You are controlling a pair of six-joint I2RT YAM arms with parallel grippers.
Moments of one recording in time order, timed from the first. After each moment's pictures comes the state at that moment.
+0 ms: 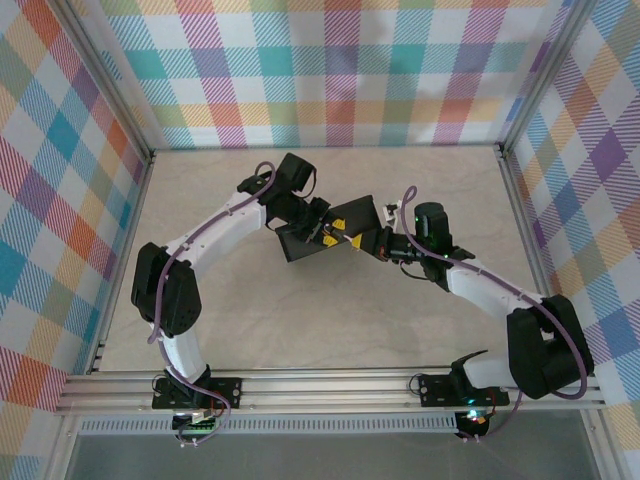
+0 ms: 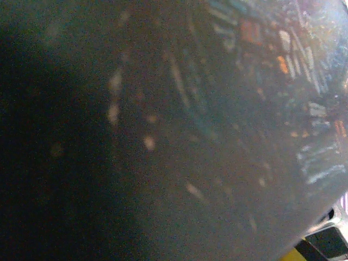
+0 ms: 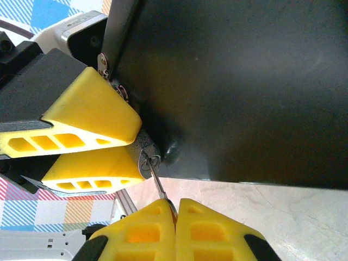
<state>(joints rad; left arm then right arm) -0.57 1.80 1.60 -0.80 0.59 -1.48 0.38 1.34 0.70 0.16 -0.78 0.81</state>
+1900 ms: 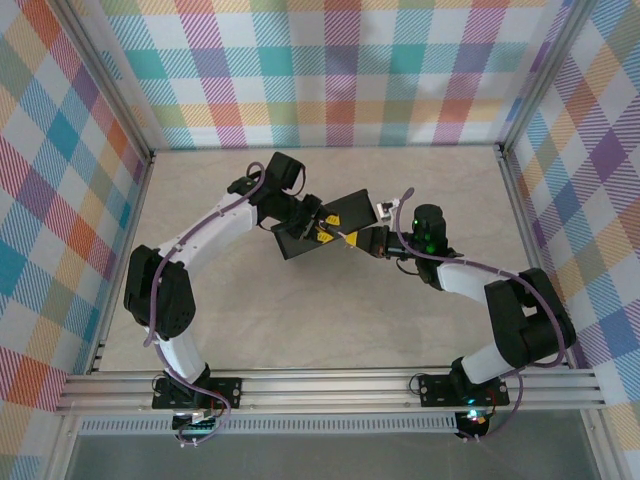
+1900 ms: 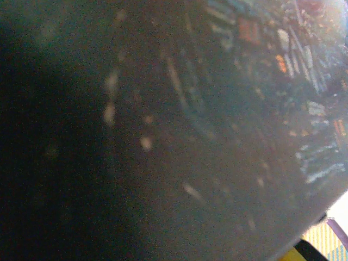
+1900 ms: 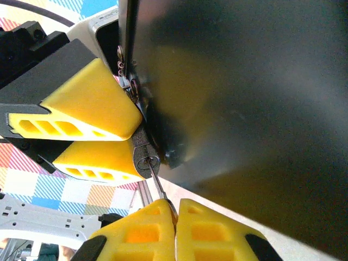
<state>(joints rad) -0.53 1.76 1.54 -0.74 0.65 -1.46 0.36 1.50 0.65 0.57 -0.94 0.89</state>
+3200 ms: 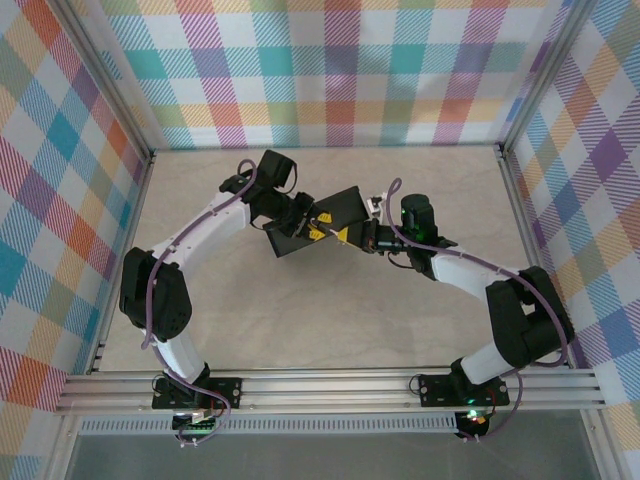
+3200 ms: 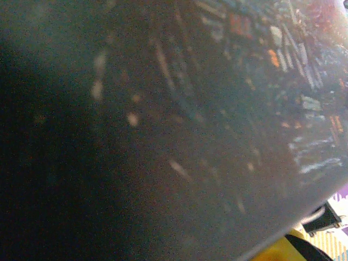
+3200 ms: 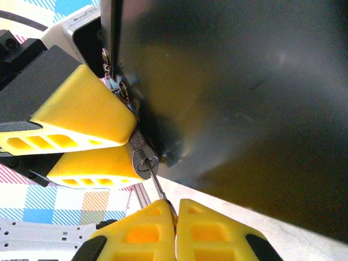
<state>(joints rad) -0.50 1.74 1.53 -0.77 0.63 -1.41 0.42 1.52 0.78 0.33 -0.86 0.87</state>
